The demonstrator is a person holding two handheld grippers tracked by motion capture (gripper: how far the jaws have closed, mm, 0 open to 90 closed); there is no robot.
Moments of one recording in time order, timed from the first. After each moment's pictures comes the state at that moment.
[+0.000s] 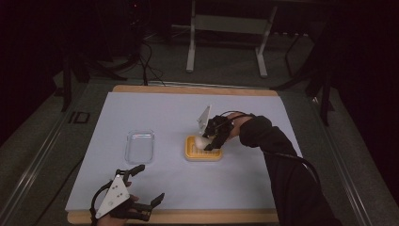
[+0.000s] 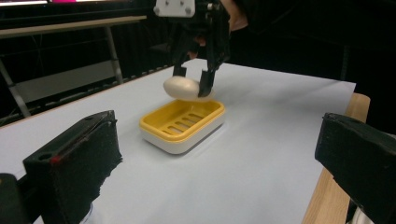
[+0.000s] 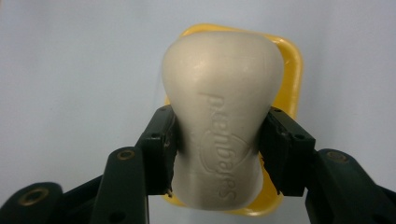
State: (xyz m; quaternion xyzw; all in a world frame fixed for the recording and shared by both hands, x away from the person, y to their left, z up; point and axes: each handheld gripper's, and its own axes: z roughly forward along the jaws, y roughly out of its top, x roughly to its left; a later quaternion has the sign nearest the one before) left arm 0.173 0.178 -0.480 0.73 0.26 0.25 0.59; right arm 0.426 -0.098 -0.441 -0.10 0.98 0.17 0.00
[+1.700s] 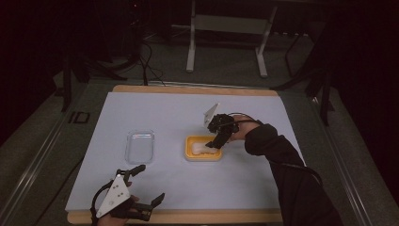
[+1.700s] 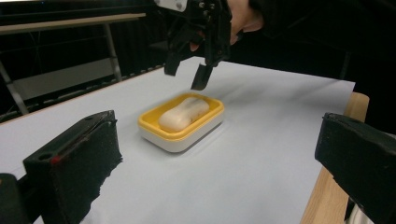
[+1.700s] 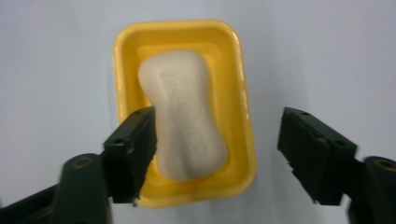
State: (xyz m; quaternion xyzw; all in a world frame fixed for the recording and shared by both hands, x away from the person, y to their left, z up) left arm 0.174 0.177 -0.481 0.73 0.26 0.25 0.58; right arm 0.424 -0.115 -0.439 0.03 0.98 0.20 0.08
